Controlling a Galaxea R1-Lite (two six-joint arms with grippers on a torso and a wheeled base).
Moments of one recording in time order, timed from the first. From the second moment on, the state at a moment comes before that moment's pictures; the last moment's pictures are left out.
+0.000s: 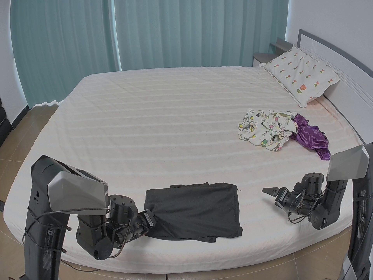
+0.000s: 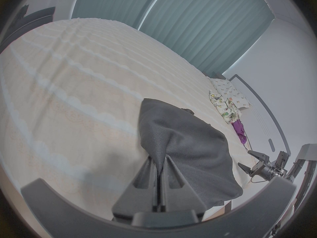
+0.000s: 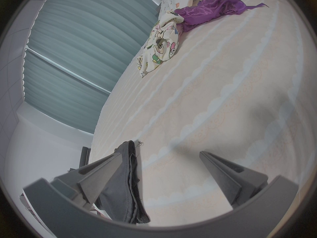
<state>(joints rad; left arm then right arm) -0.46 2.46 -0.48 -1.40 0.06 -0.74 0.07 2.43 -0.51 -1.37 0.30 0.77</state>
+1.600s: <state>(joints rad) -0.41 2.45 -0.47 -1.39 0.08 -0.76 0.07 2.45 -0.51 -1.37 0.29 0.77</state>
